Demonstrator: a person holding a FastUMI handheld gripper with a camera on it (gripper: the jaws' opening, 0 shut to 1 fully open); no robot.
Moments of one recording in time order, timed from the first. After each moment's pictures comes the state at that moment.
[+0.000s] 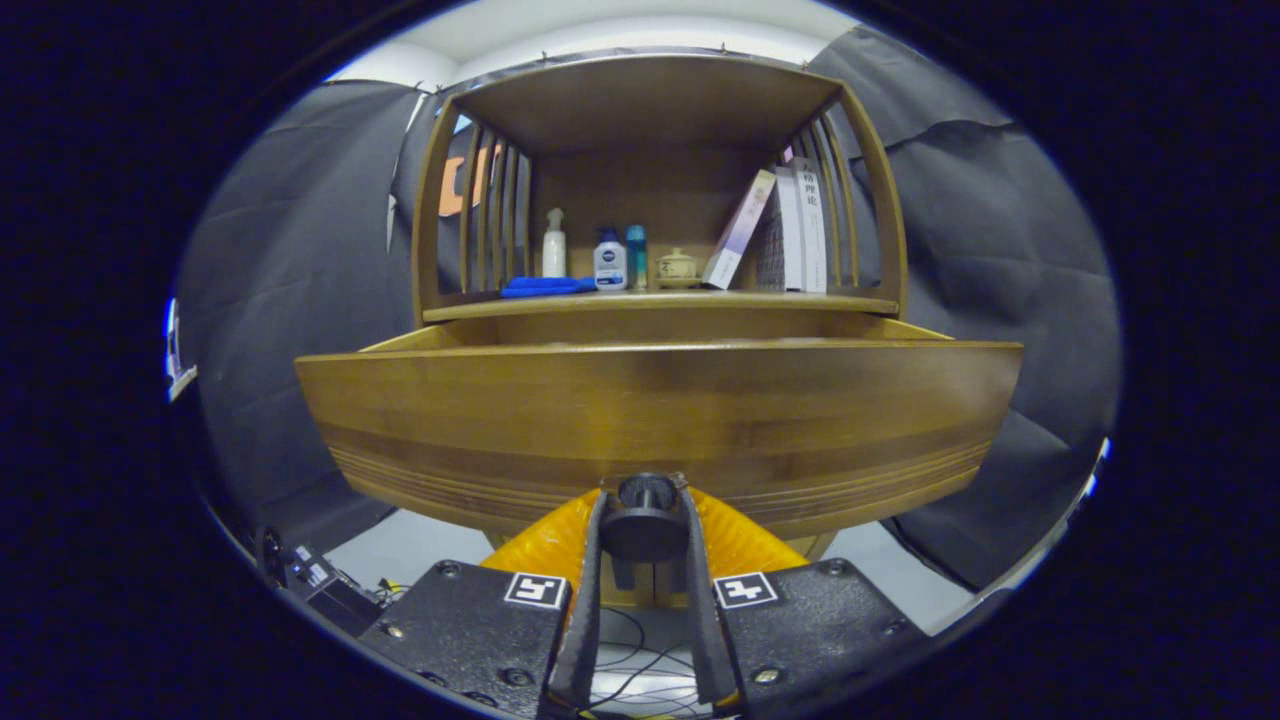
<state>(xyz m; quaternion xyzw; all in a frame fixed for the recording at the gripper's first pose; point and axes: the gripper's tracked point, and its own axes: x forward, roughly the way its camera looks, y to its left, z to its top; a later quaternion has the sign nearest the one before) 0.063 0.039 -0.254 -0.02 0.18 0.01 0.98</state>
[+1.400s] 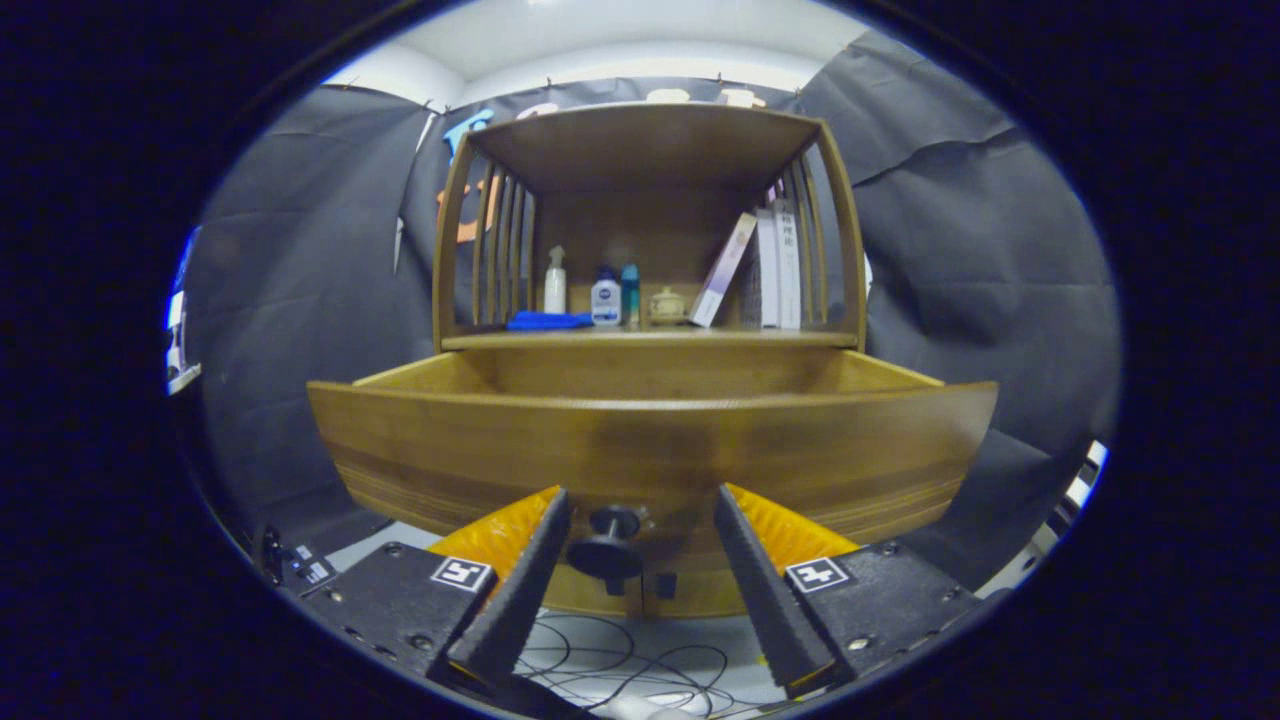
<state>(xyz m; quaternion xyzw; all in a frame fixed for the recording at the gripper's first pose) 0.023 0.025 -0.204 -0.02 0.11 0.01 0.99</state>
